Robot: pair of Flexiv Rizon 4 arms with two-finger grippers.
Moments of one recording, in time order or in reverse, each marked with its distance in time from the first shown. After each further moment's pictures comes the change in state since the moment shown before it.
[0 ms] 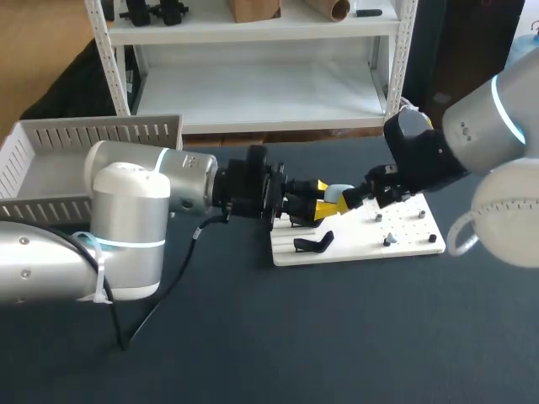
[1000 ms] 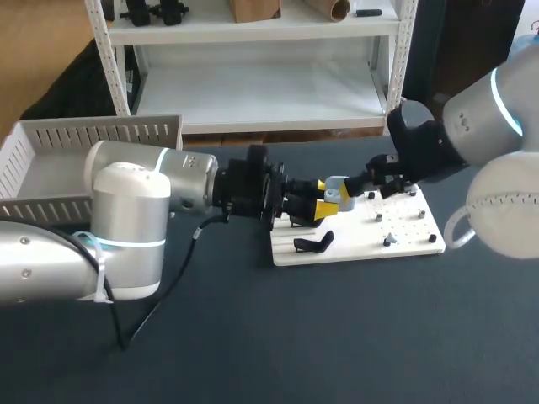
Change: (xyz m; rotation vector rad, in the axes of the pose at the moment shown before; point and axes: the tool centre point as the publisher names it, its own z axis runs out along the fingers) left arm 0.000 0.000 0.000 0.001 -0.001 0.000; right arm -0.019 -0.011 -0.002 0.024 -0.031 0.041
